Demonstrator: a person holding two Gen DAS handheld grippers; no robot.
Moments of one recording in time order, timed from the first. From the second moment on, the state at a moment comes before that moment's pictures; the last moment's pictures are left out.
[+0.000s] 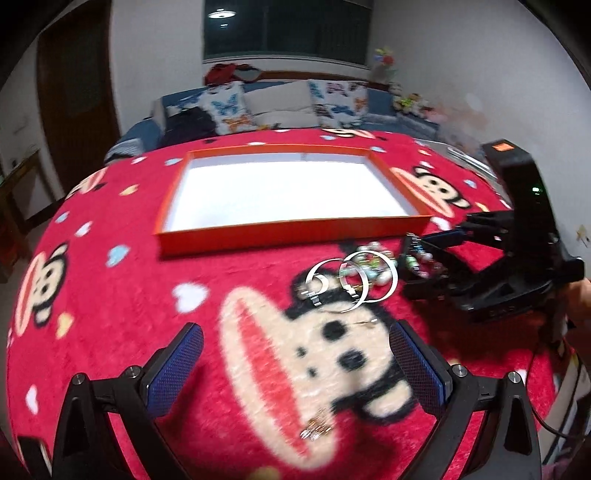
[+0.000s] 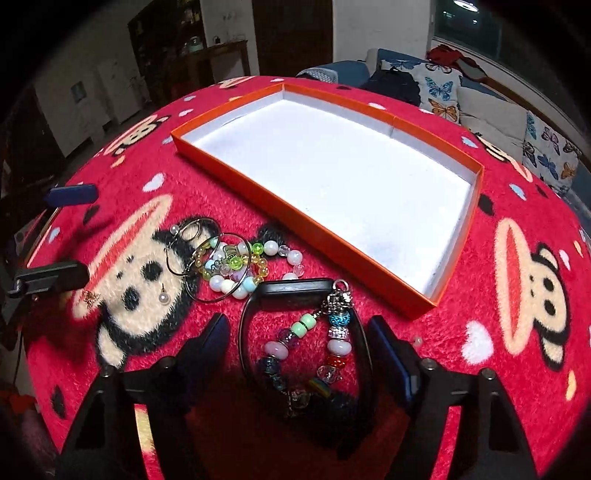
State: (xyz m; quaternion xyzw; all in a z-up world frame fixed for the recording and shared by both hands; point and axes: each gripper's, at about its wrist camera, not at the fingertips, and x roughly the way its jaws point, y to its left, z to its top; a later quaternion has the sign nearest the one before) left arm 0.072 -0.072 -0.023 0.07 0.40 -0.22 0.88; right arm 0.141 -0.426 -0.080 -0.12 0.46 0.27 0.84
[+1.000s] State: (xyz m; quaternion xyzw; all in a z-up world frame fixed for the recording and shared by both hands) left arm 0.146 -0.131 -0.062 0.15 0.40 -0.36 0.83; right arm 0.142 -0.429 -0.080 -0.11 0.45 0.27 0.84
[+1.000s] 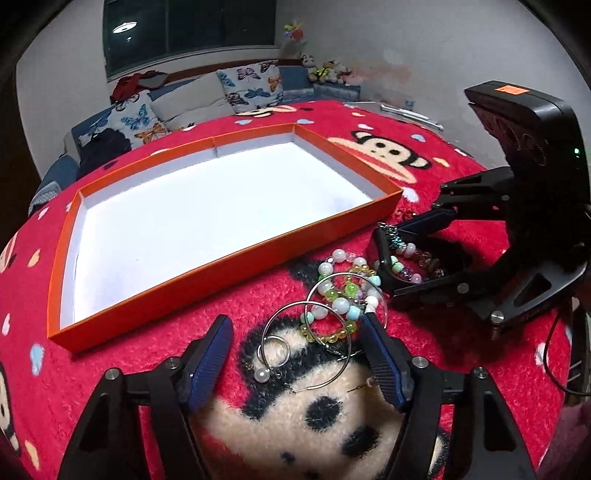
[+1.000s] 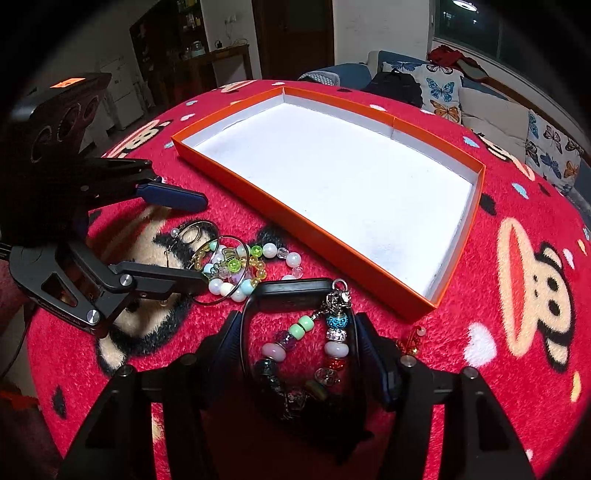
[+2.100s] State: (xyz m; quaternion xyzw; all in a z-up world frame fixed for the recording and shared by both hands) left arm 0.137 -0.107 -0.023 0.09 0.38 -0.36 0.85; right arm 0.133 -0.432 -0.055 -0.08 0.44 0.26 0.86
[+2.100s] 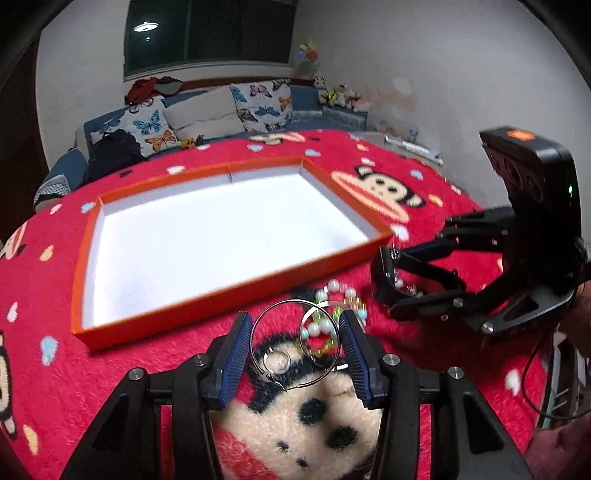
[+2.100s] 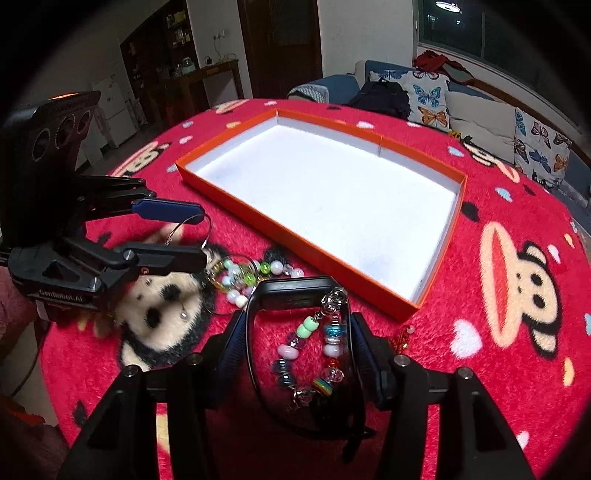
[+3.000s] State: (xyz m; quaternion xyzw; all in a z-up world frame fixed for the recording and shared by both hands) left arm 0.147 -0.089 0.010 0.07 0.36 -0.33 0.87; right arm 0.122 -0.434 -0.043 -0.05 0.41 0.29 0.86
